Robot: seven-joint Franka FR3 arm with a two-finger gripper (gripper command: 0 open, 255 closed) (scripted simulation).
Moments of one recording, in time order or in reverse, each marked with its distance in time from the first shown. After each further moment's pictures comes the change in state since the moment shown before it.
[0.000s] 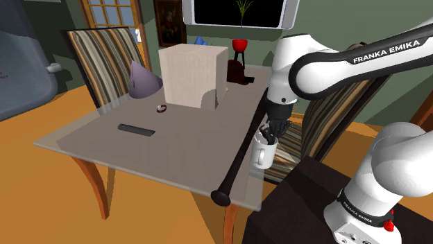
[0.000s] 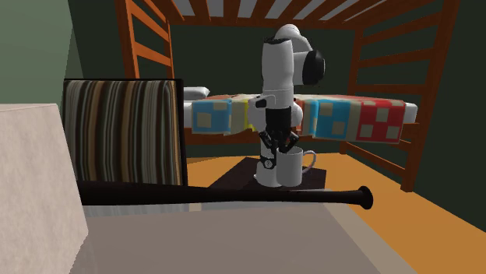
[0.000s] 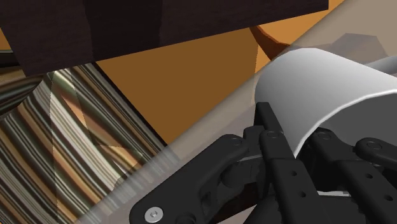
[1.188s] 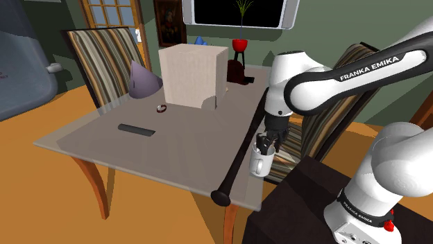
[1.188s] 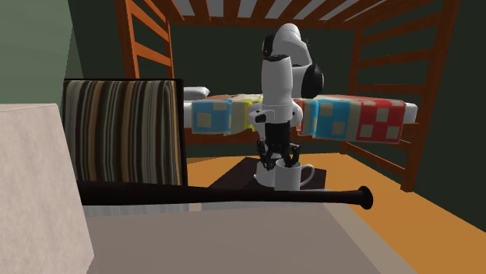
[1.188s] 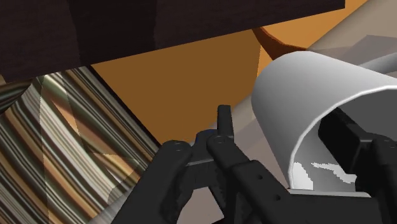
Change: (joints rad) arm 0.004 0.067 0.016 -0.069 0.017 0.135 -0.009
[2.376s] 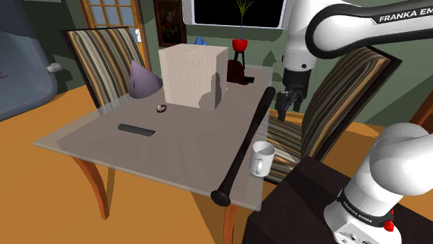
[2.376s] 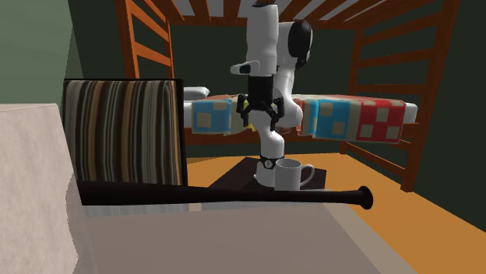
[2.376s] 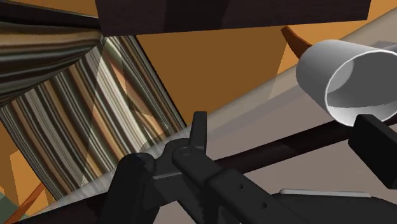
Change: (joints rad) arm -0.062 -0.155 -0.133 0.241 -0.201 -0.415 -0.194
